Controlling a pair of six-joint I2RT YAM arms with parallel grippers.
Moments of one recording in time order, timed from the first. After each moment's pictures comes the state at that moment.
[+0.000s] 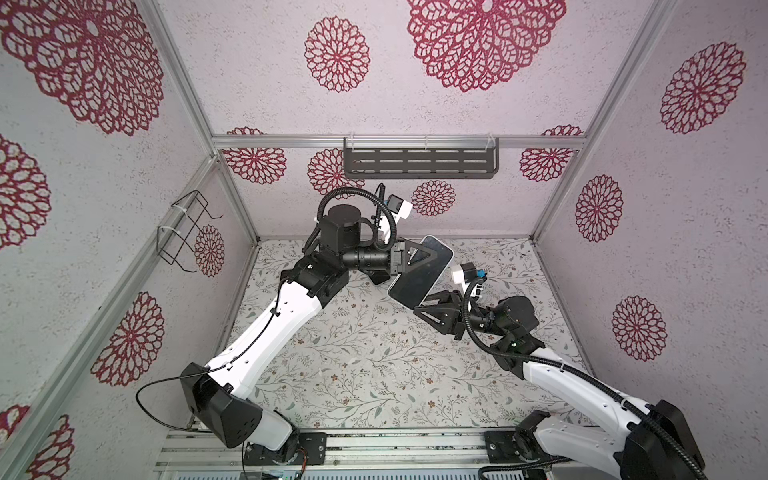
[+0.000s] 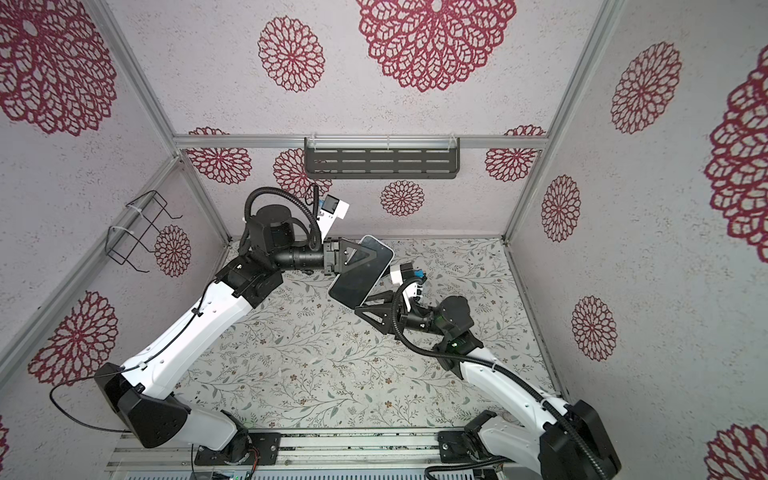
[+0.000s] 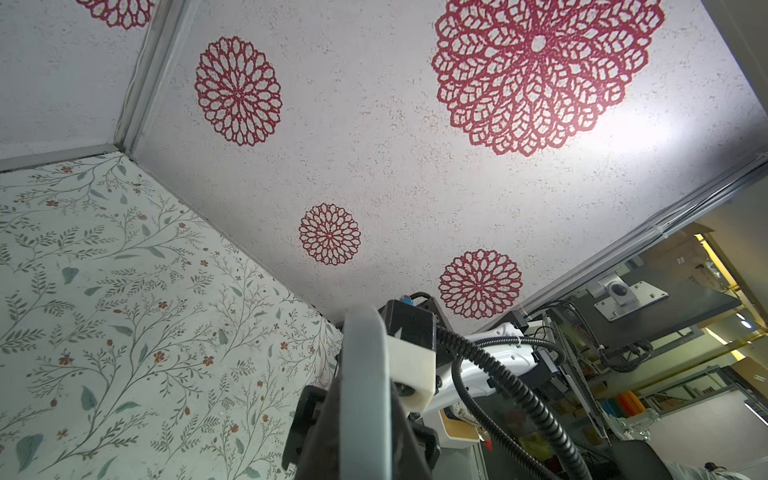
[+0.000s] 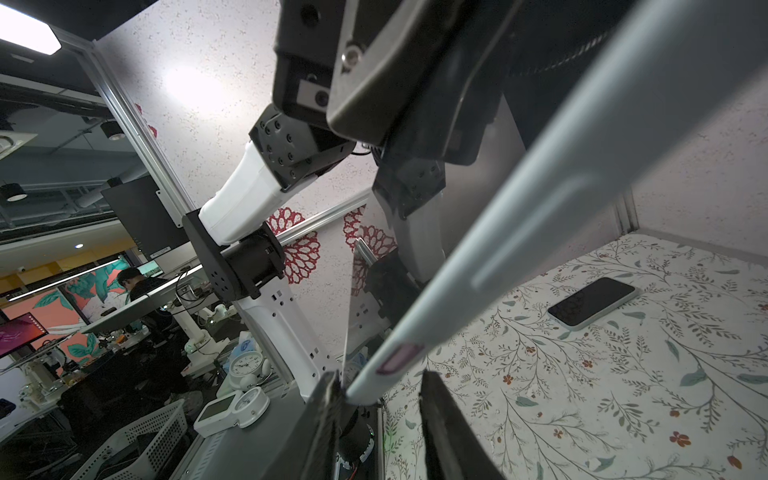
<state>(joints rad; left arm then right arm) -0.59 1.50 1.61 -0.22 0.86 -0.61 0.62 1.10 0.67 0.80 -0.85 0.72</state>
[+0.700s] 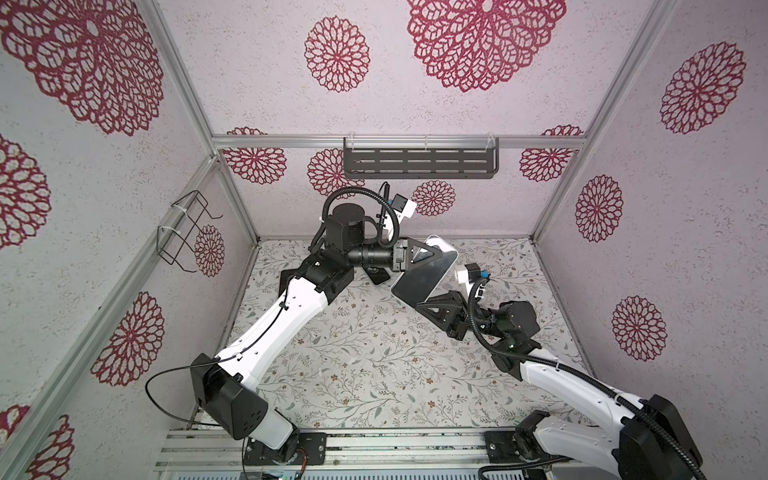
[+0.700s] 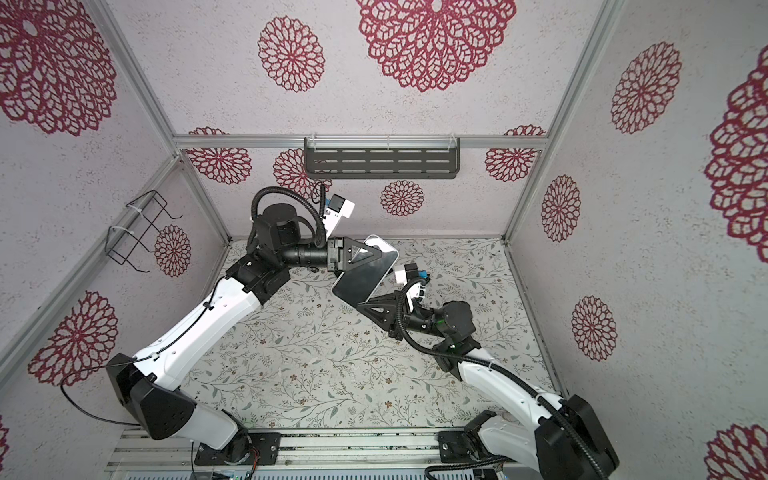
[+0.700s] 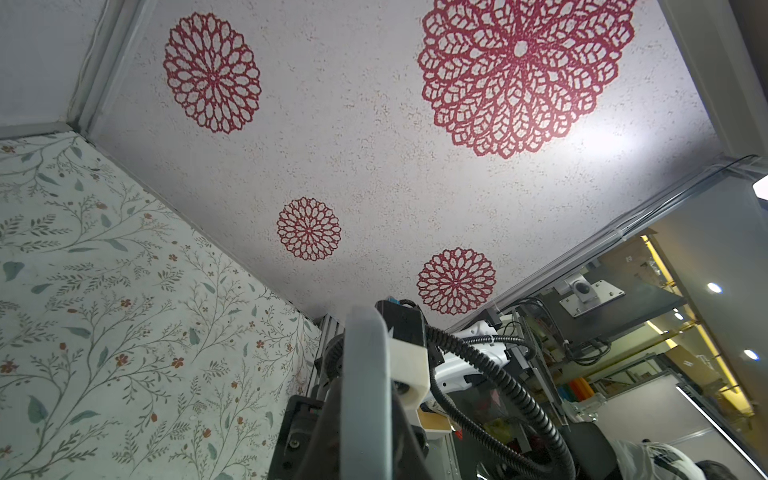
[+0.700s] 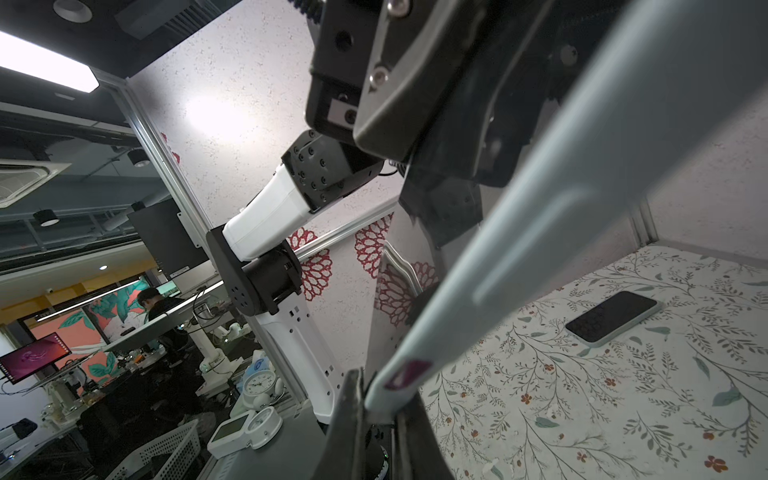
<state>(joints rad) -0.59 1.56 1.61 -0.12 0.92 -0.75 0.63 1.11 0.61 0.95 -0.82 0.81</state>
